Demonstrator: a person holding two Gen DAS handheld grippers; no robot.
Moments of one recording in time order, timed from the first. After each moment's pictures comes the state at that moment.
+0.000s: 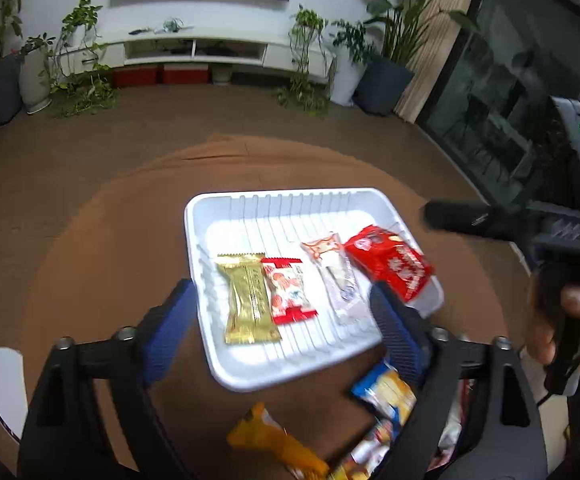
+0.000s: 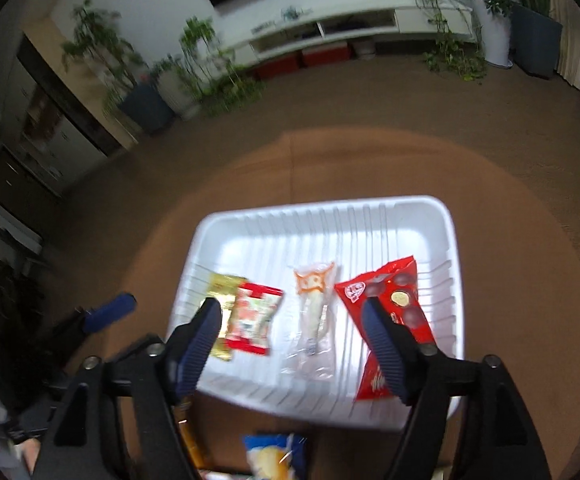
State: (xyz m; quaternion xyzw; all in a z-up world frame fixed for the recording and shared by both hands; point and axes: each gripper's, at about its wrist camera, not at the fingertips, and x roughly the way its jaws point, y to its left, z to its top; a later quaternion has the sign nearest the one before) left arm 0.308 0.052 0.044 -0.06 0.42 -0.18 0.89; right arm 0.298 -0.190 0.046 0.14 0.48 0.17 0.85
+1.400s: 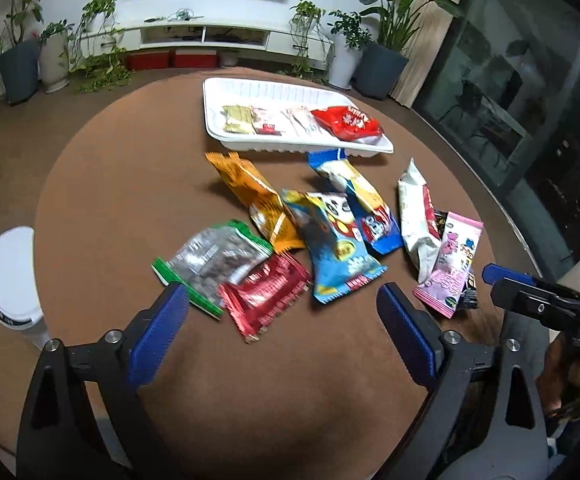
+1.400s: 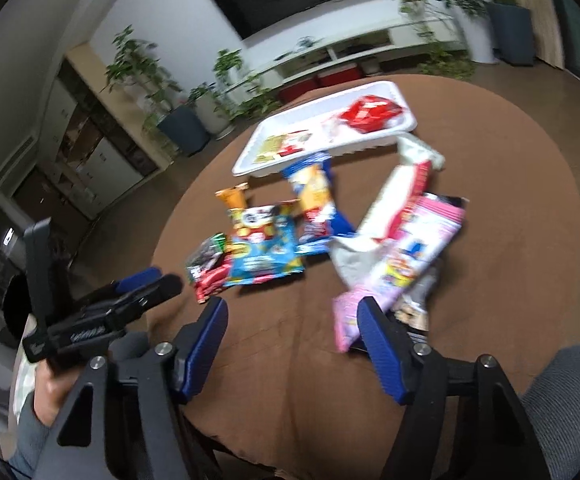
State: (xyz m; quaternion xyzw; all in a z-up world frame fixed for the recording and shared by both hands) left arm 0.070 0.067 -0.004 -0.05 0.44 -0.17 0.88; right arm 0.002 -0.190 -0.005 0.16 0.43 0.20 0.87
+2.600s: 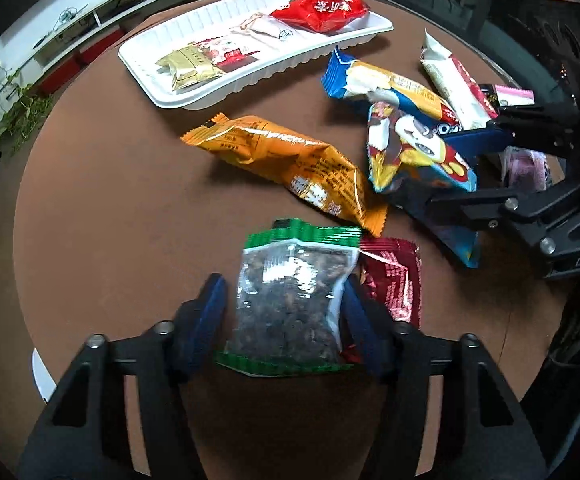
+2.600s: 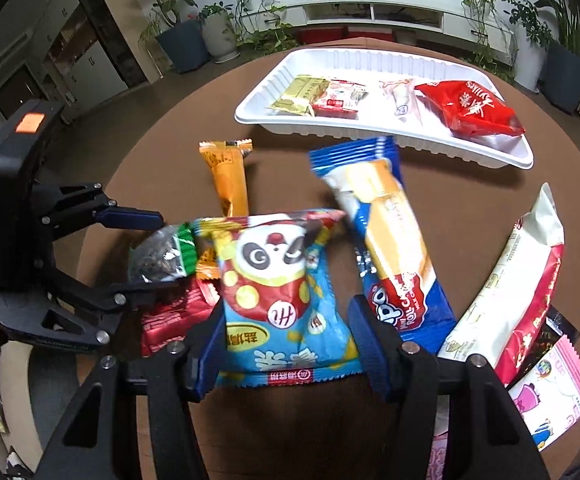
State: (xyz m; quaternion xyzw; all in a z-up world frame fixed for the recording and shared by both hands) left arm 0.170 0.057 -0.063 0.18 0.53 -0.28 0.78; right arm 0.111 -0.101 -0.059 0.00 0.52 0.19 0.83
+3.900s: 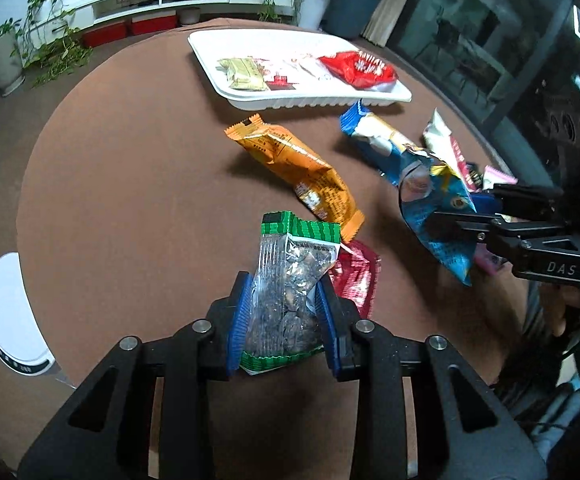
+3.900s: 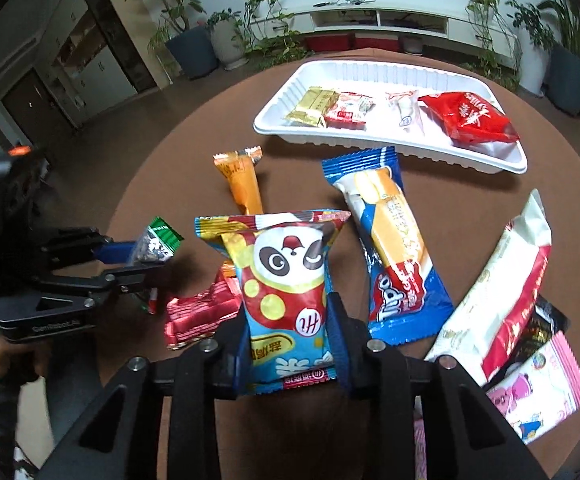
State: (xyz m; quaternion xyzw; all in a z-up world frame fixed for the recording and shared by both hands) left arm 0.122 0.107 -0.035 0.00 0.51 -0.24 0.83; right arm 0.093 -0.108 -0.034 0.03 0.50 0.21 0.84
